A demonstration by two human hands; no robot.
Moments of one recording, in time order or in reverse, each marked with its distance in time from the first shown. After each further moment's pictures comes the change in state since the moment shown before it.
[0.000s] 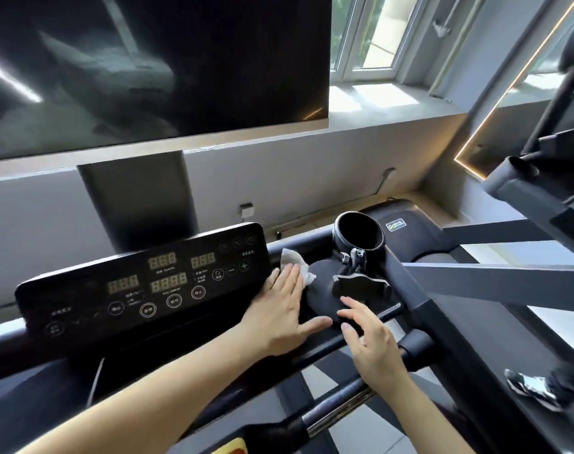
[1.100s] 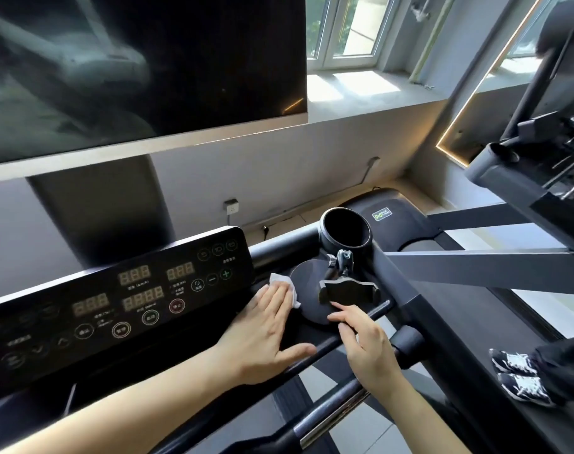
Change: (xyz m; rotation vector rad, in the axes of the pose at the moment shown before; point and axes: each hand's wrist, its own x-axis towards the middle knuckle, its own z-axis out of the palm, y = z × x) left_hand -0.015 -0.008 0.011 -0.087 0.042 0.176; right_hand 0.006 0.002 -0.003 0.040 0.043 -0.007
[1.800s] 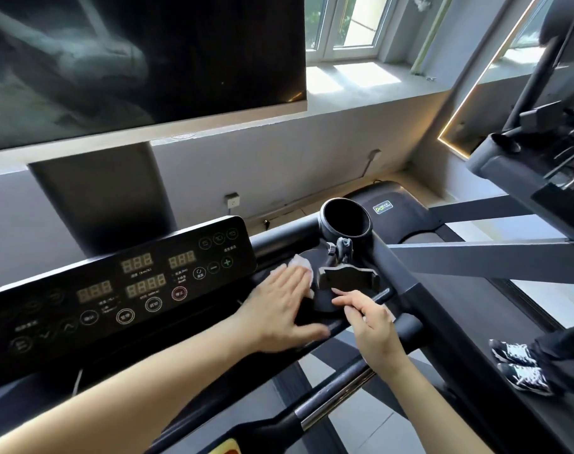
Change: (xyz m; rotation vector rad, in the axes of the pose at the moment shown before) left_hand 0.030 0.008 -0.008 0.061 -0.015 0.055; right_hand 0.004 0.005 -0.004 0.207 0.001 0.156
